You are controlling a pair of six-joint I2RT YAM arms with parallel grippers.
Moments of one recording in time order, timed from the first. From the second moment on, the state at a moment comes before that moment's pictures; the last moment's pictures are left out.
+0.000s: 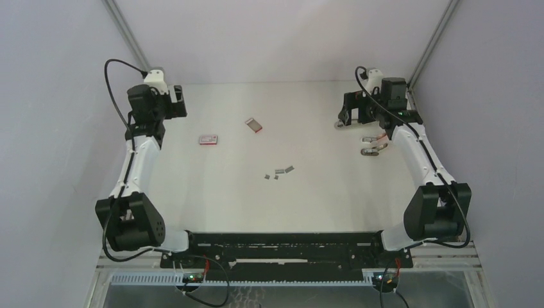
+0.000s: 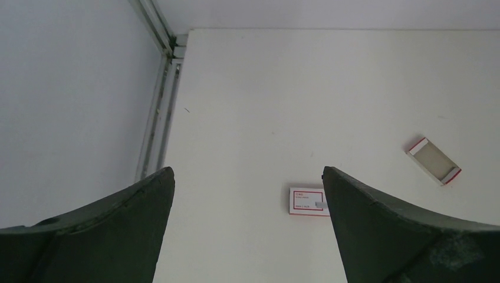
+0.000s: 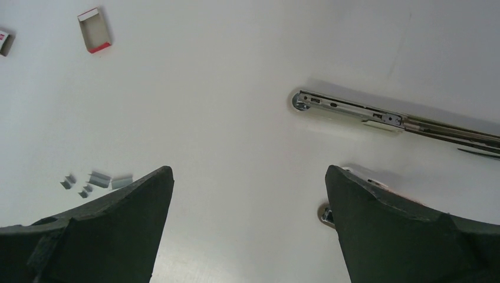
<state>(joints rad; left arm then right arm) 0.17 1.38 1.21 -0.14 0.06 0.10 0.07 1.48 1.30 -0.44 -0.32 -0.07</state>
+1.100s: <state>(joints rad) -0.23 2.10 1.73 -0.46 0.04 -0.30 0.17 1.48 1.27 -0.45 -0.32 -0.20</state>
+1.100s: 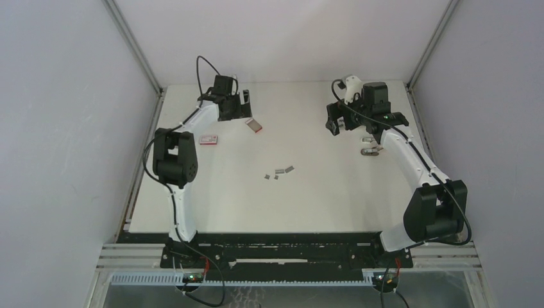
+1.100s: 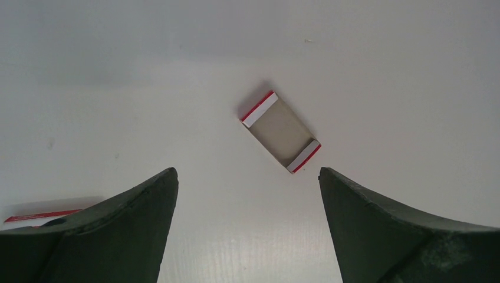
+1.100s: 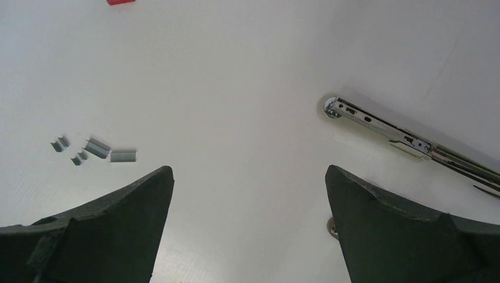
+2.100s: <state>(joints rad) -0.28 2.29 1.87 -0.59 -0.01 -0.36 0.21 1.48 1.25 -0.44 -0.30 -0.23</state>
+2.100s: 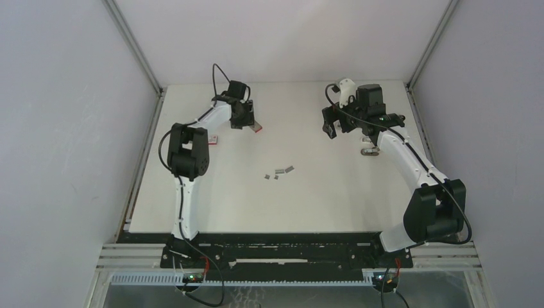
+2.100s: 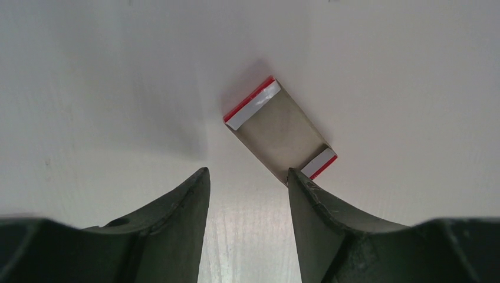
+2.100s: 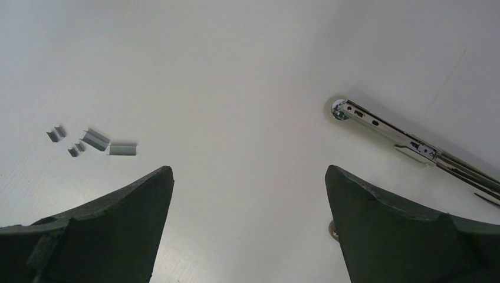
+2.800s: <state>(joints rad) -0.29 2.35 1.94 -0.61 -0.05 -0.36 0.22 1.47 1.25 -0.44 -0.30 -0.24</state>
